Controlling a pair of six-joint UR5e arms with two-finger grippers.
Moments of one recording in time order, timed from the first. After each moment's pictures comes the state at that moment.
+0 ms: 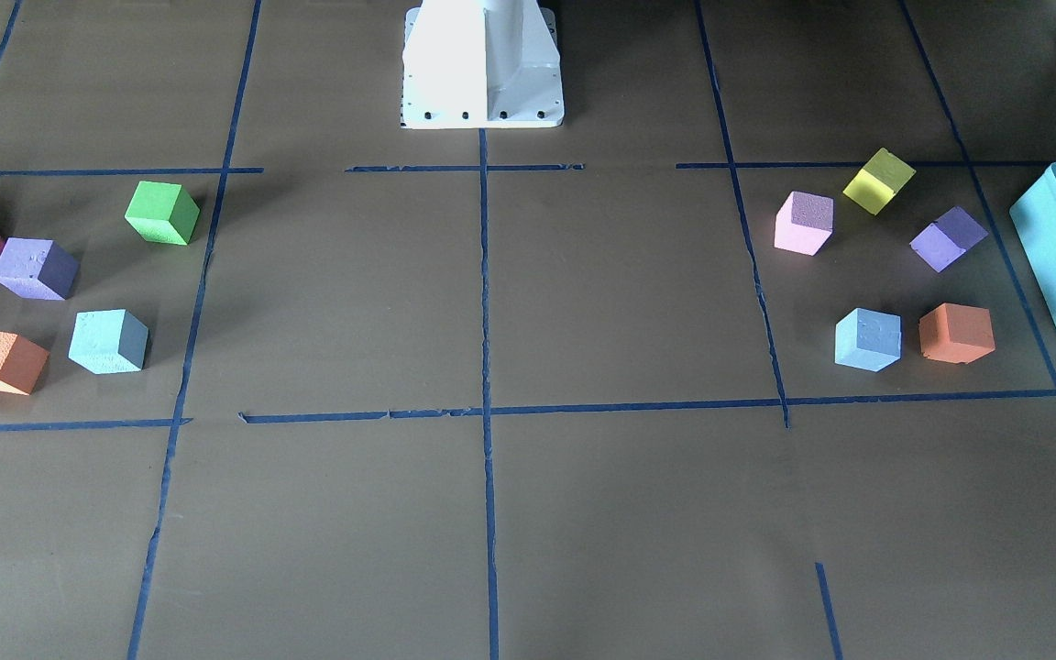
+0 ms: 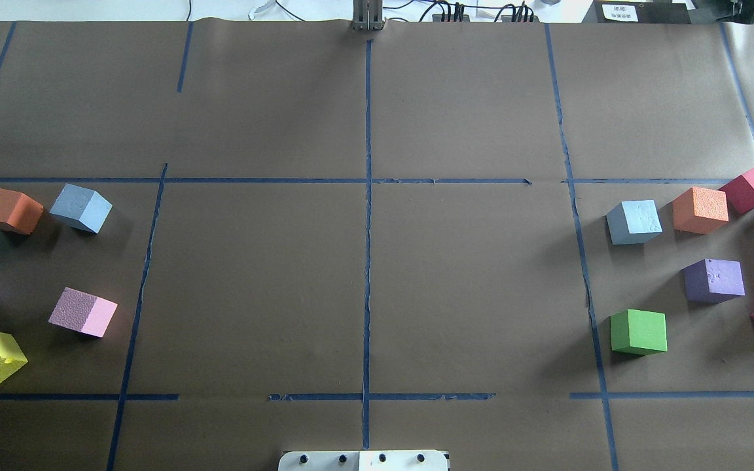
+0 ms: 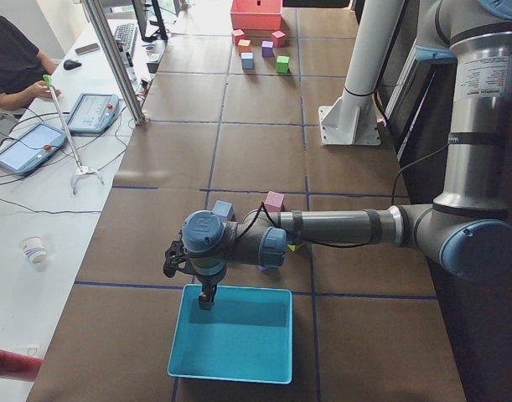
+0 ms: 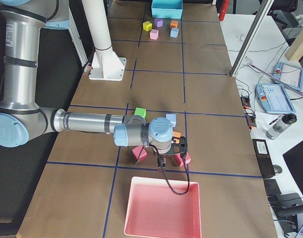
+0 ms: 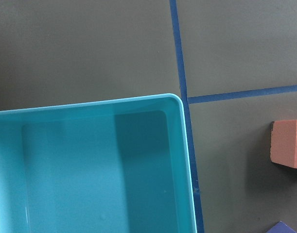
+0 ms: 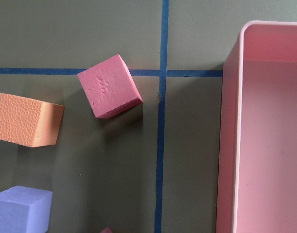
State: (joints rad) left arm -1.58 -1.57 -1.53 -1.70 -2.36 0.07; right arm 1.58 -1.72 1.70 -1.46 2.40 0.03
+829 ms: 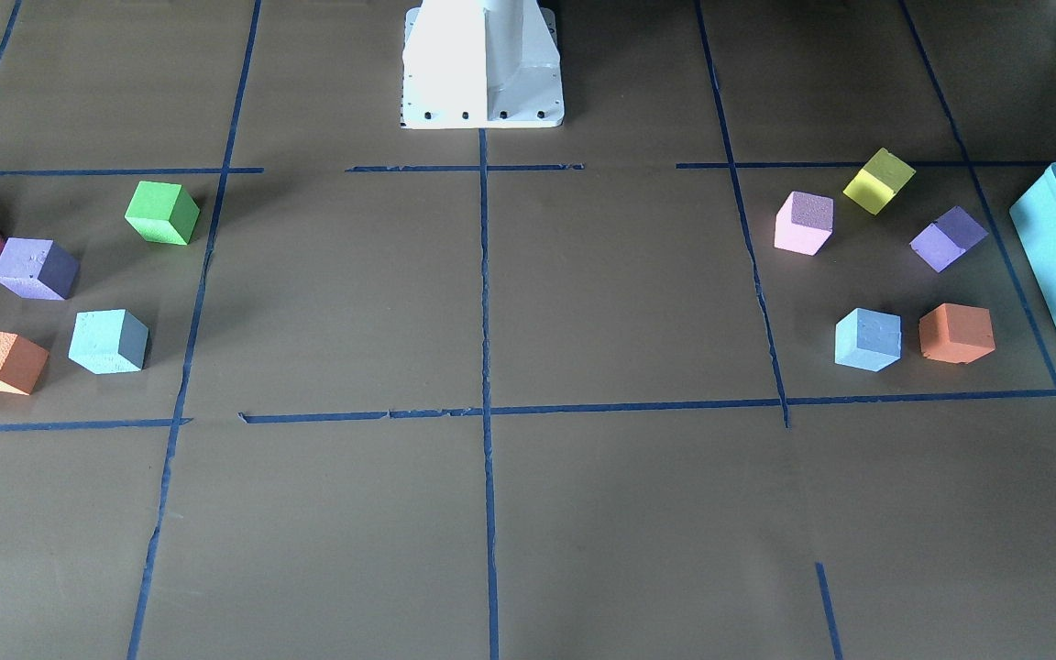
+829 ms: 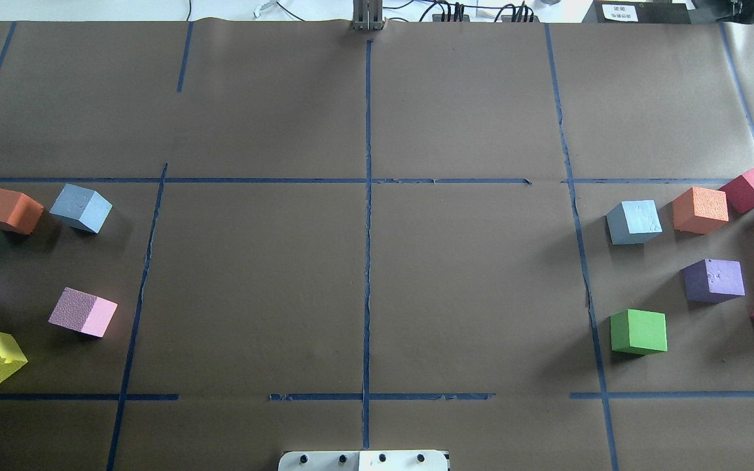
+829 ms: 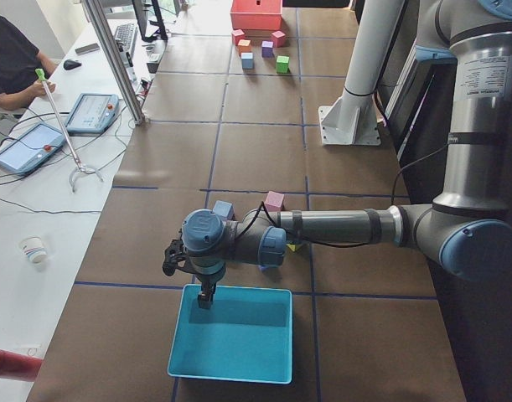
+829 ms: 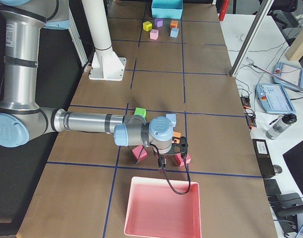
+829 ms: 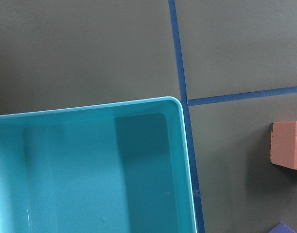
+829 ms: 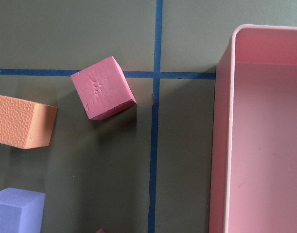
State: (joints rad) left arm -1.58 -1.57 -1.53 -1.70 -2.36 0.08; right arm 1.58 -1.72 1.70 -1.46 2.38 0.03
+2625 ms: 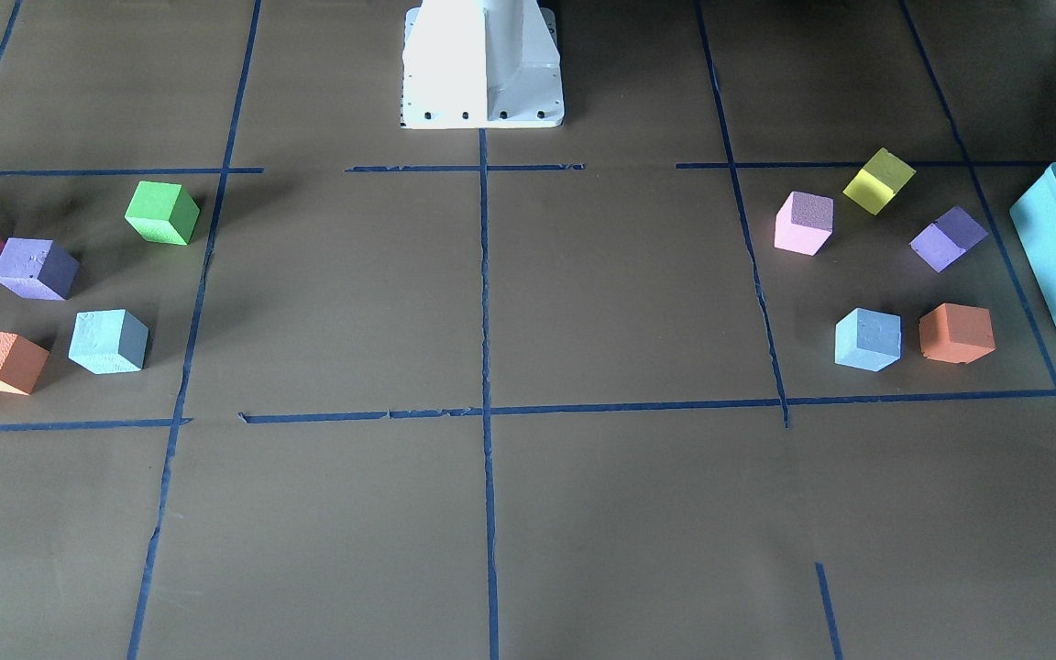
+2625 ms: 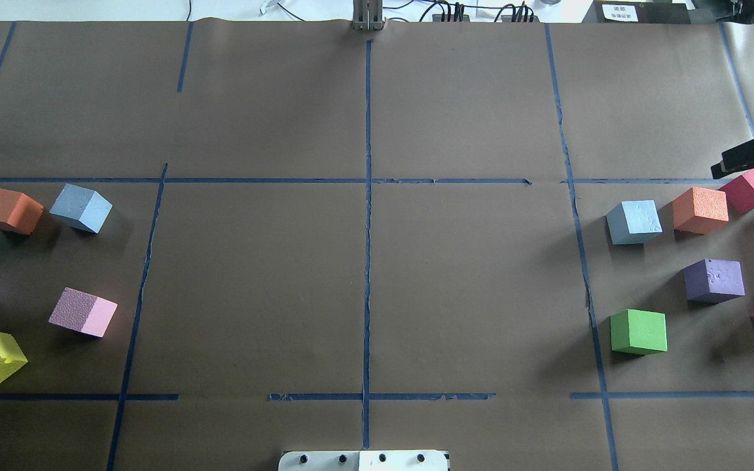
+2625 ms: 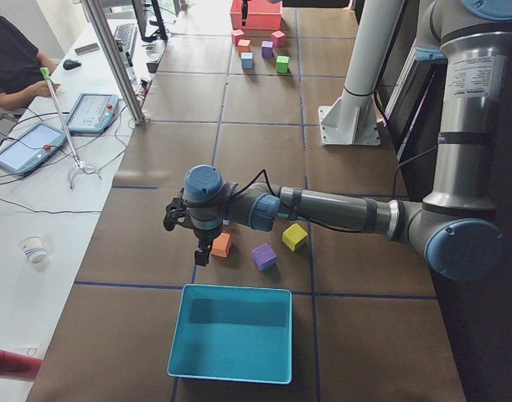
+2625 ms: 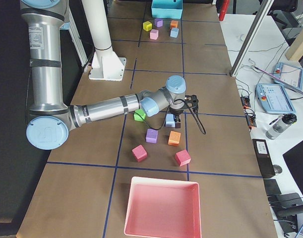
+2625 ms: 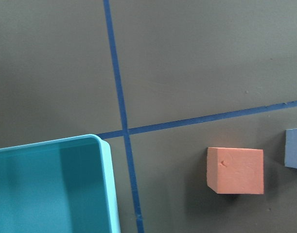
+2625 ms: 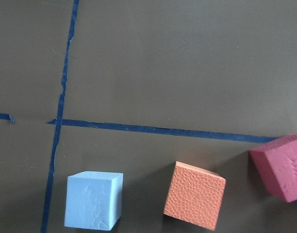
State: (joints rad) left arm -1.46 -1.58 -1.69 -1.71 -2.37 -0.09; right arm 1.18 -1.56 1.81 -1.23 2.29 0.61
